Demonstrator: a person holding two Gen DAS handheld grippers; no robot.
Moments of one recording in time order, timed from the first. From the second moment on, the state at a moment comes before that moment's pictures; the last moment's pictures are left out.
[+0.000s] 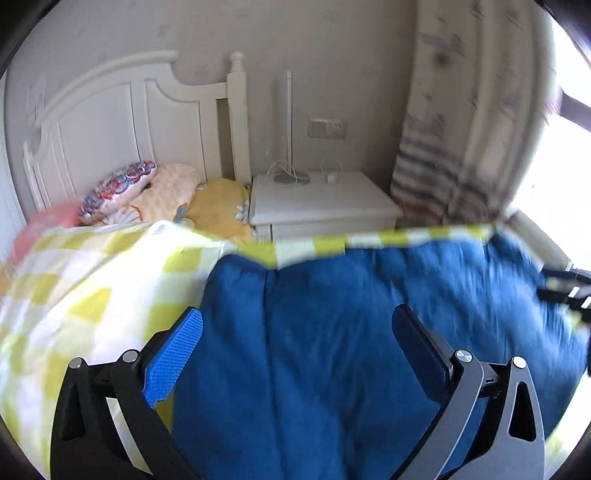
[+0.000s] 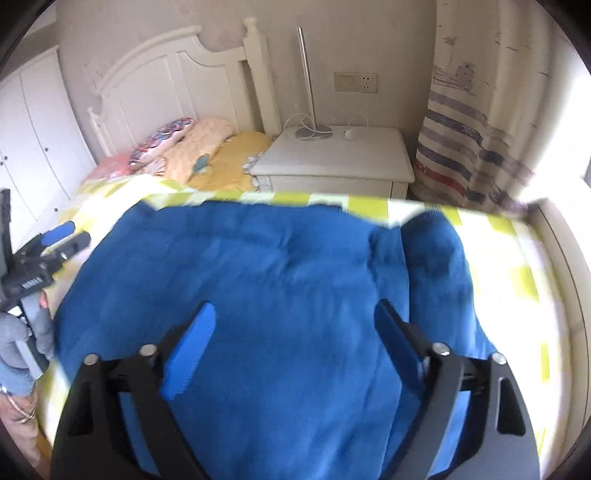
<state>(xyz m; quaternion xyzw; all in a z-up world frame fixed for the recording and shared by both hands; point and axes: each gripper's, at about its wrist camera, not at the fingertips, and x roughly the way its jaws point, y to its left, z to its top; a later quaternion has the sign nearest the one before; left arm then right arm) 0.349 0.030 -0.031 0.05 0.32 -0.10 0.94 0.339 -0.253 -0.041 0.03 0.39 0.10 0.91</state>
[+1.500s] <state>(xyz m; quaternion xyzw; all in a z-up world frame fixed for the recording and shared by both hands) 0.280 0.152 -0.110 -0.16 0.41 -0.17 0.88 0.182 -0.359 -0.117 0.17 0.36 0.08 0.91</state>
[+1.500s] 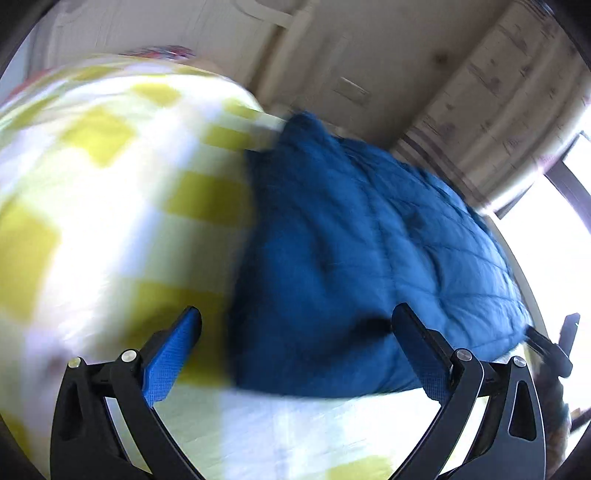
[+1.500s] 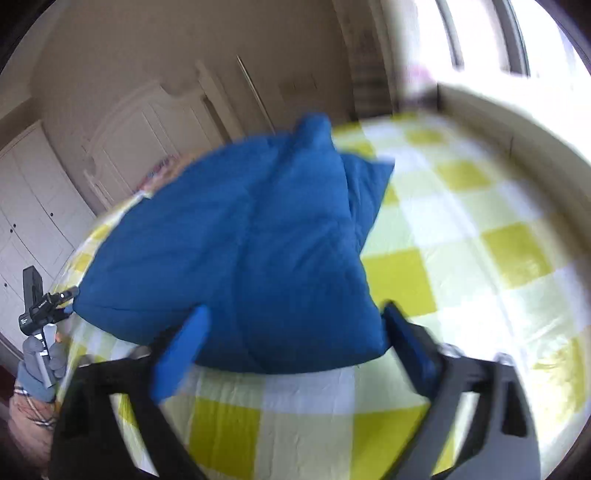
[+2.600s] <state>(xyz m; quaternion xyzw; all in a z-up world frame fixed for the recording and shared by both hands) 0.137 0.039 0.016 0.06 0.27 -0.14 0.95 0.054 -0.144 0.007 -0.08 0.26 0.15 0.95</state>
